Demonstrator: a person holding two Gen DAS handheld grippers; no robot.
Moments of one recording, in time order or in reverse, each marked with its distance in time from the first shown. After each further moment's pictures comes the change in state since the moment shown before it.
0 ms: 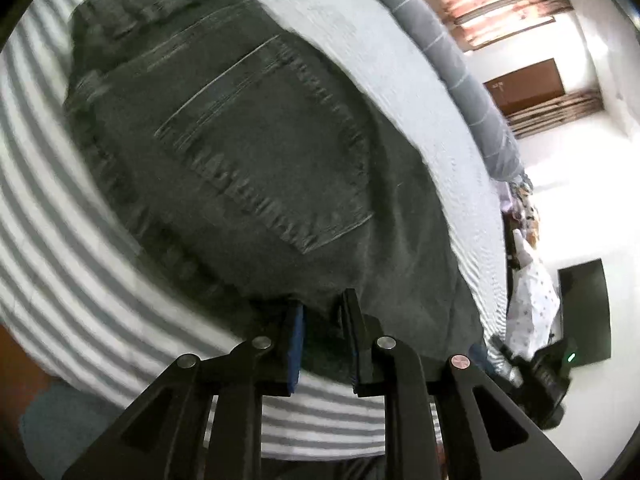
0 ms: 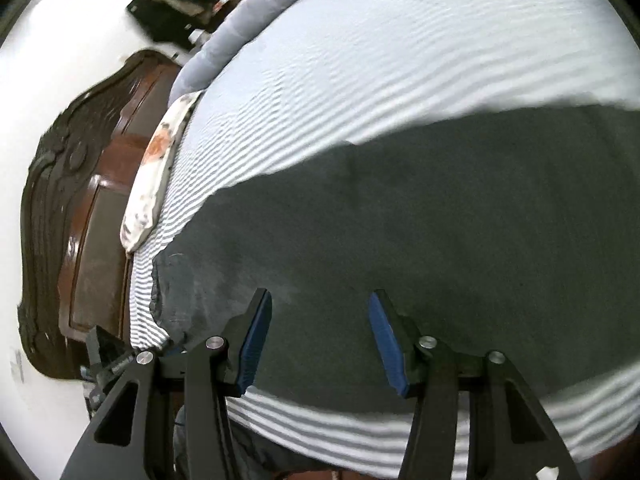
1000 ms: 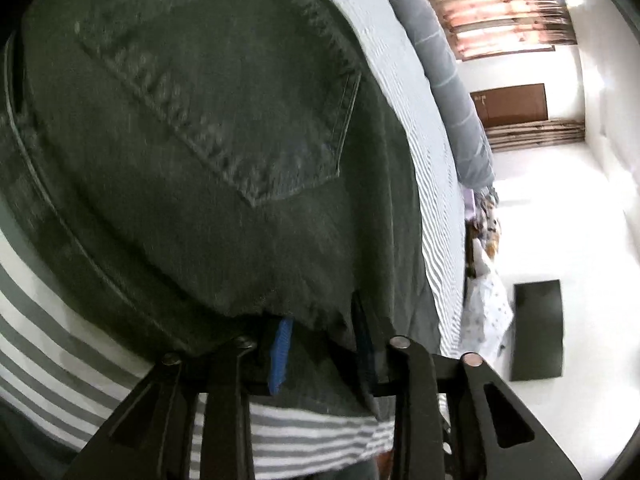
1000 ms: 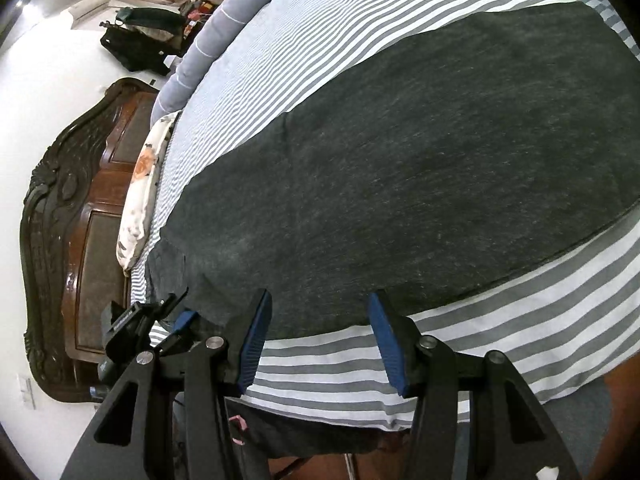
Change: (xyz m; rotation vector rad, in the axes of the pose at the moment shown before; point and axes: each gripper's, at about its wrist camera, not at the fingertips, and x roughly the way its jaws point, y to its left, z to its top) left arm 0.044 -0.003 0.000 -0.096 0.026 -0.178; right arm -0.031 -0.054 -0.081 0.175 -0.046 -0.012
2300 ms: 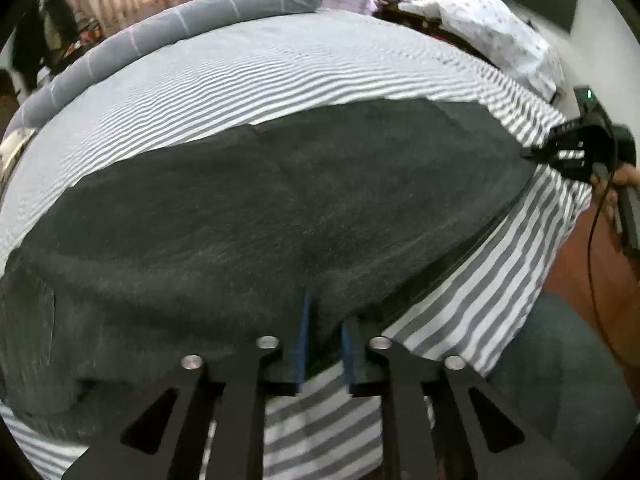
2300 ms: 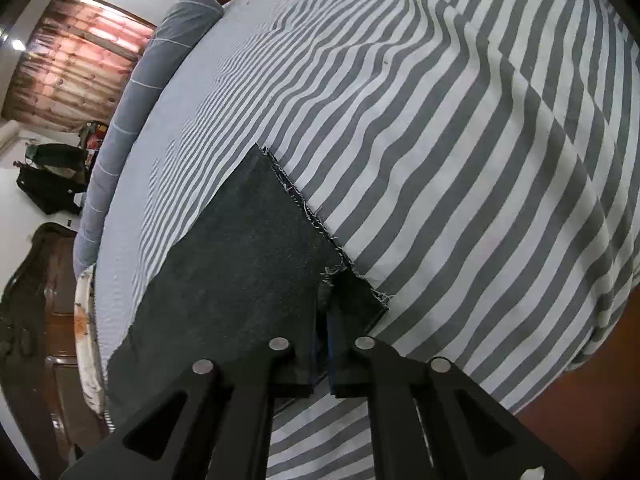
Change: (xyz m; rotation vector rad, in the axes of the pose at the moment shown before) left arm 0.092 -0.164 -0.176 1.212 0.172 0.346; right arm -0.126 -0.201 0.084 0.369 -0.292 -0.217
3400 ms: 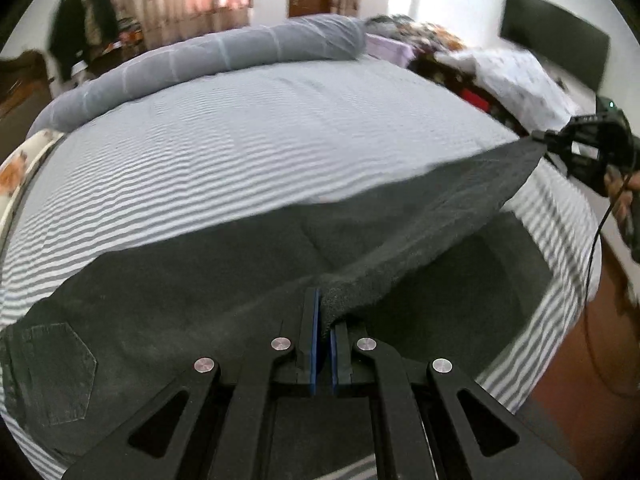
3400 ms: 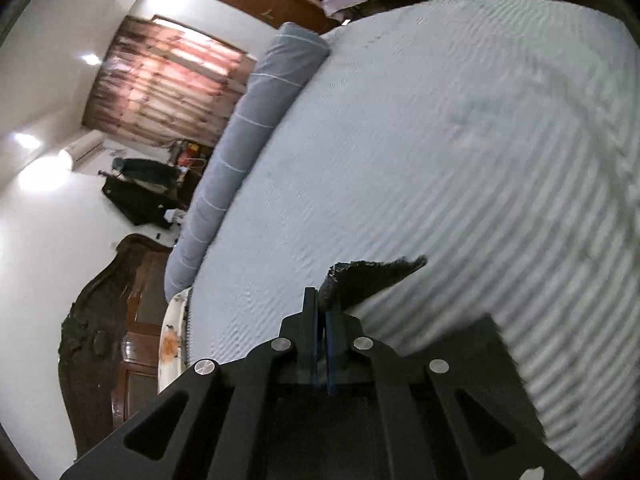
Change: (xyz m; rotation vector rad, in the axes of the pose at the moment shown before) left arm -0.016 0.026 0.082 -0.087 -0.123 0.057; right arm -0.041 0.104 0.074 -0.055 -0.093 0.312
